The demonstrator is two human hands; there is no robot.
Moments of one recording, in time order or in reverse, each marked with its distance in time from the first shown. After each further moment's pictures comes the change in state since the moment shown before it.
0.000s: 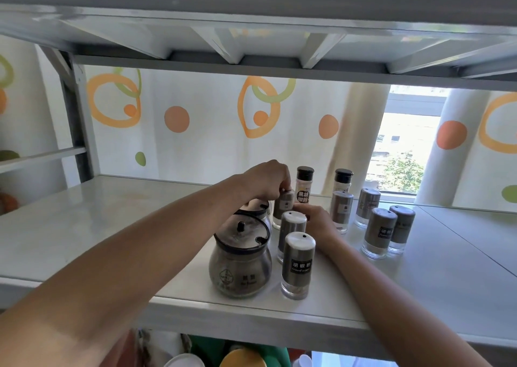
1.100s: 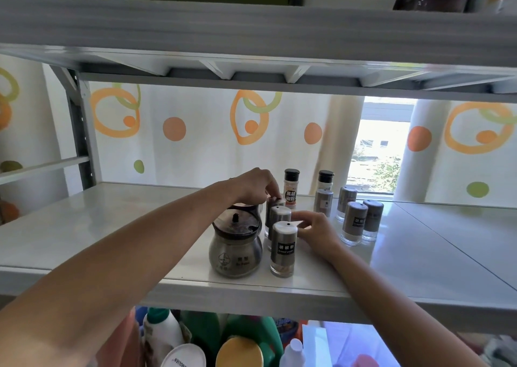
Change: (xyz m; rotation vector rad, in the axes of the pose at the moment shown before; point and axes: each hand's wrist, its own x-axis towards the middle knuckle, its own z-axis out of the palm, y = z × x) left_hand -0.046 0.016 -0.011 -0.156 -0.028 0.007; right_hand -0.049 0.000 -0.020 -0.076 0.026 -0.104
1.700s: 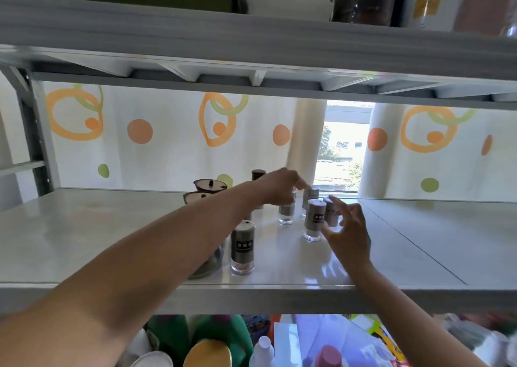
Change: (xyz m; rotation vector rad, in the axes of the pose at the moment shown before) left_hand 0.045 0.098 0.026 -0.002 0.038 0.173; right_hand -0.055 0.035 -0.082 -0.426 0.600 0.064
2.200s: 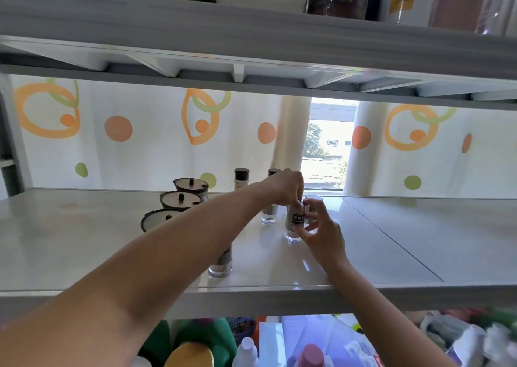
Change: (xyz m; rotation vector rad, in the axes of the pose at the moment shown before) left_hand 0.033 0.033 0.019 0.009 -0.035 -0.023; right_hand -0.001 0.002 0.003 0.156 -0.156 0.000
